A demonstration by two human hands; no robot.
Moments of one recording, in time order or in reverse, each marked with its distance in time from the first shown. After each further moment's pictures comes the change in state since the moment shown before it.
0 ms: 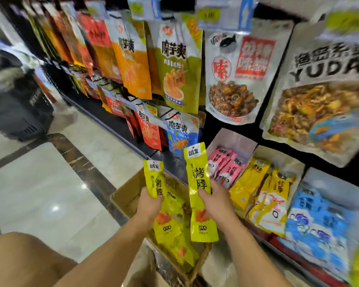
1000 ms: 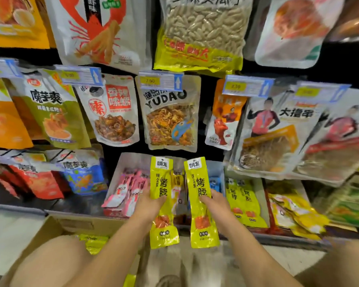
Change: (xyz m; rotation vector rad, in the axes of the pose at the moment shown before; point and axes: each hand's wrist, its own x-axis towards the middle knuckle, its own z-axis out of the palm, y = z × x) left_hand -0.148 0.105 0.130 -0.073 -0.747 0.284; right_hand -0.149 0.022 -0.185 0.191 0.521 0.302
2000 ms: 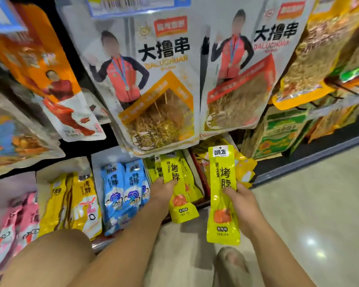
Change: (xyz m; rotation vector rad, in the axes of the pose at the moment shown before) left_hand 0.077 -0.066 0.342 0.226 -0.269 -0.266; right_hand 0.029 0.167 -0.236 0.537 0.499 0.167
